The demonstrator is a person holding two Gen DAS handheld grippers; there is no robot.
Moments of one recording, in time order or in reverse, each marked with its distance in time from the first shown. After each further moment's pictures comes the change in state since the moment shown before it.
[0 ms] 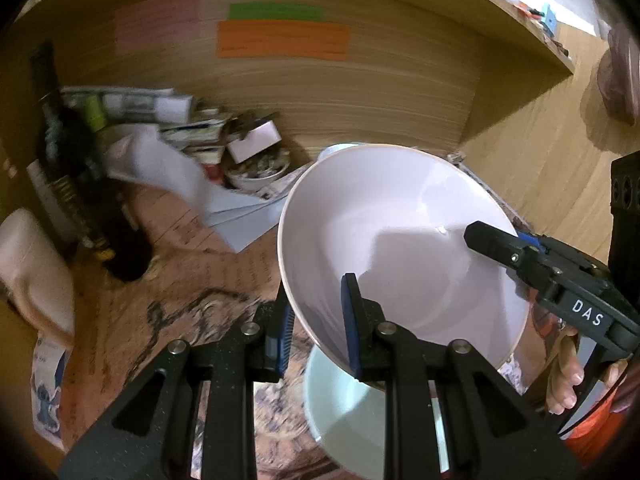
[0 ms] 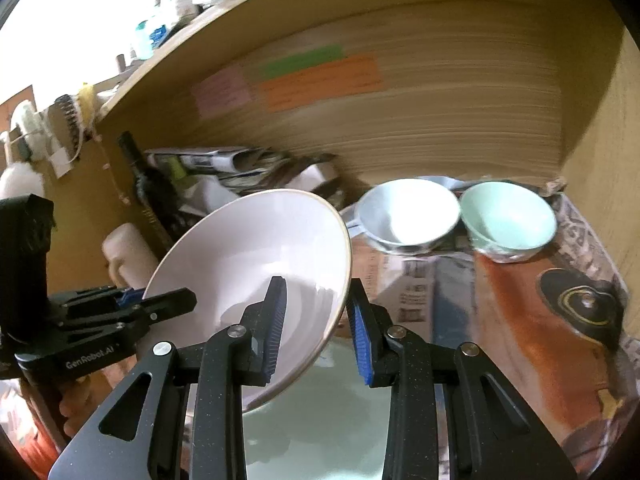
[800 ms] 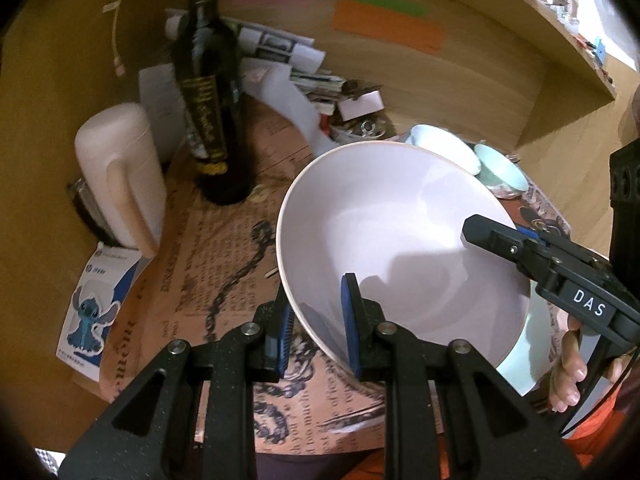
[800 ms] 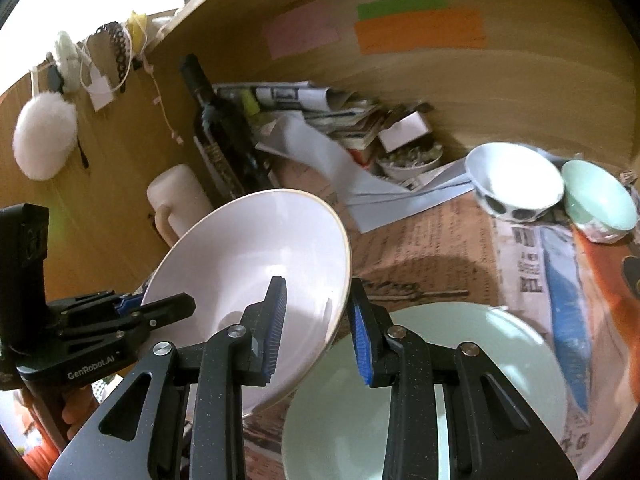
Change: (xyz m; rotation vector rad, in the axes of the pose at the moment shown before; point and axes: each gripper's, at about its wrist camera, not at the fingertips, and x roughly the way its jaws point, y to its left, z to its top) left arm -0.047 0.077 -0.056 -0.148 0.050 0.140; right arm 0.053 0.086 -0.035 -0.064 0.124 0.132
